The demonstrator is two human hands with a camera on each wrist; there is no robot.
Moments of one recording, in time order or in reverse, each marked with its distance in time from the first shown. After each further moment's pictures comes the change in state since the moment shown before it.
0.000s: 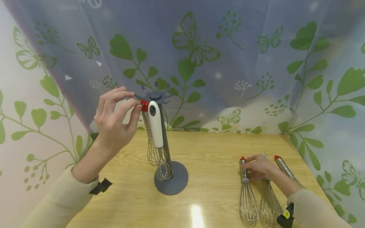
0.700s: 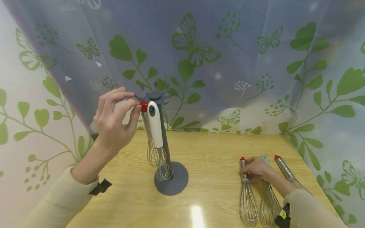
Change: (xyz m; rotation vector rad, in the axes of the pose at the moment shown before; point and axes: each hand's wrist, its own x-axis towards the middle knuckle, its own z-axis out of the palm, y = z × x) left_hand 0.000 -0.002 -0.001 0.006 -0.019 0.001; right_hand 0.006 0.003 0.011 0.025 0.010 0.008
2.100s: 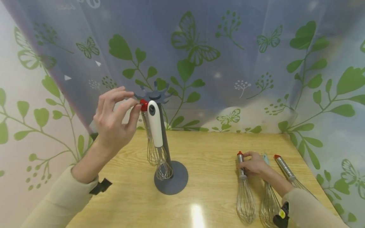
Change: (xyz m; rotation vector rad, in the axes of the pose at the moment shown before) left_hand 0.000 0.000 0.000 -0.005 0.003 -0.007; right_hand 0.000 -0.011 0.006 -0.048 0.078 -0.074
